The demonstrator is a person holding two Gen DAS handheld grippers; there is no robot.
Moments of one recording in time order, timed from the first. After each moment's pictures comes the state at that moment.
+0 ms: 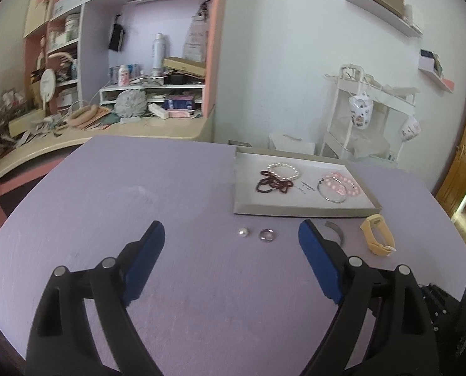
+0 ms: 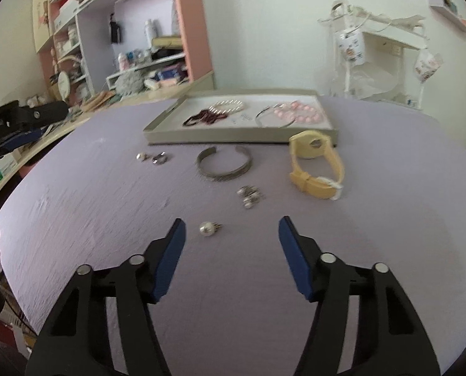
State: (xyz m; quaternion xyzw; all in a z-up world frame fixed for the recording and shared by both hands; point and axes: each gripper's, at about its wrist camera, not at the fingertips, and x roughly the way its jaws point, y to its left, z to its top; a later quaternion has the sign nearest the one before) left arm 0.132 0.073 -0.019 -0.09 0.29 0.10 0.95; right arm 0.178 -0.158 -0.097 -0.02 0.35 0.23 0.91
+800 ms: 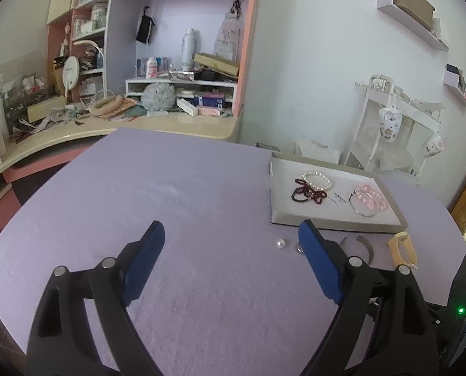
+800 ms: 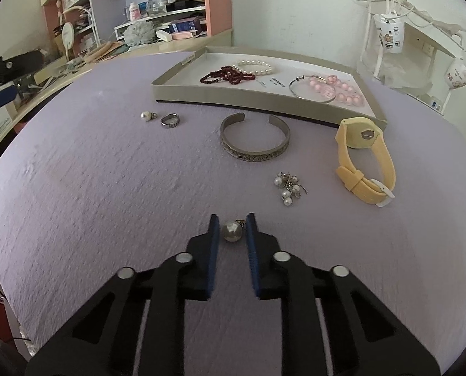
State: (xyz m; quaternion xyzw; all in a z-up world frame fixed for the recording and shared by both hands) left arm 0.144 0.108 -0.021 -0.11 0.29 0.14 0.94; right arm 0.202 -0.123 -0.109 -0.08 0.42 0.24 0.87
